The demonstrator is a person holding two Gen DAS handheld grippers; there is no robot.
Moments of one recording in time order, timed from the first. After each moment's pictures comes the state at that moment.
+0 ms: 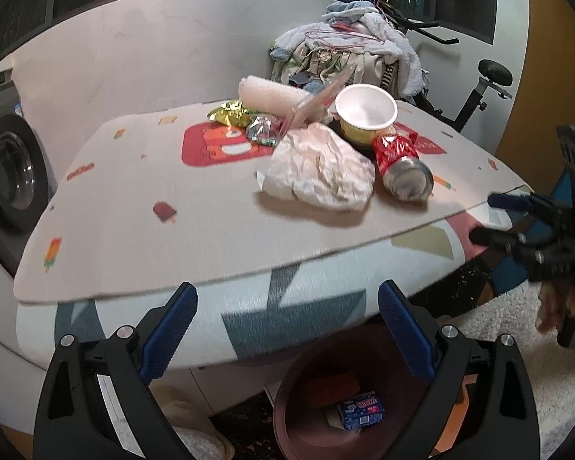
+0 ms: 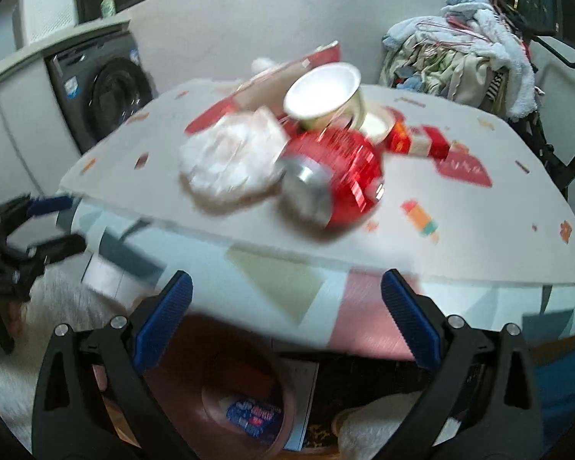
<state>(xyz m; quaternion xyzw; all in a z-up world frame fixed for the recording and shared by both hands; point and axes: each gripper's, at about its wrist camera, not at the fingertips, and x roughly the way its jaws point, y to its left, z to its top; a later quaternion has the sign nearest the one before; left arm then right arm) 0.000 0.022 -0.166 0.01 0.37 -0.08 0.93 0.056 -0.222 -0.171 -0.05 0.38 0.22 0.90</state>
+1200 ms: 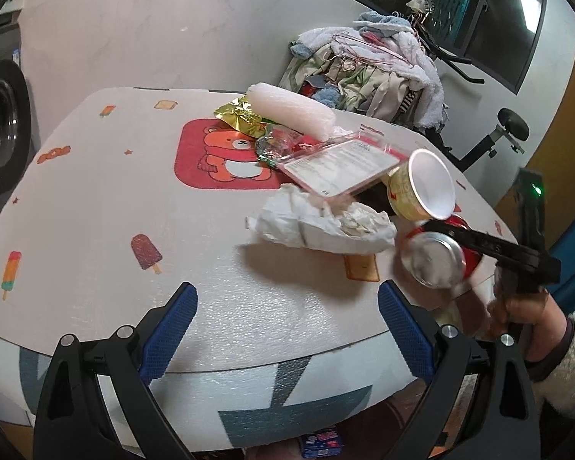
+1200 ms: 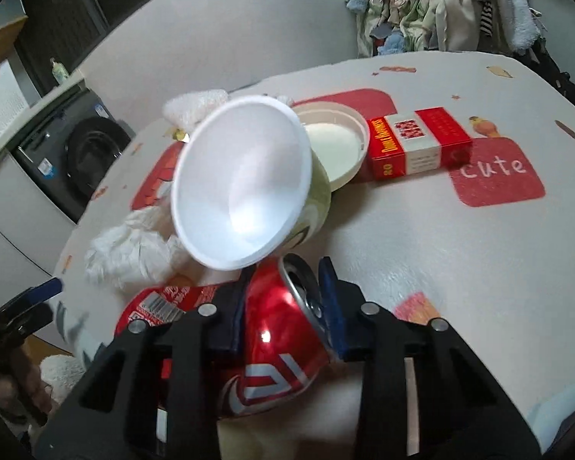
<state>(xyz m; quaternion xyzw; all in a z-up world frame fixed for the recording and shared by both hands) 0.086 0.054 -0.162 -0.10 0.40 -0.08 0.91 0.199 -0.243 -0.201 0.09 0.43 0.23 0.87</state>
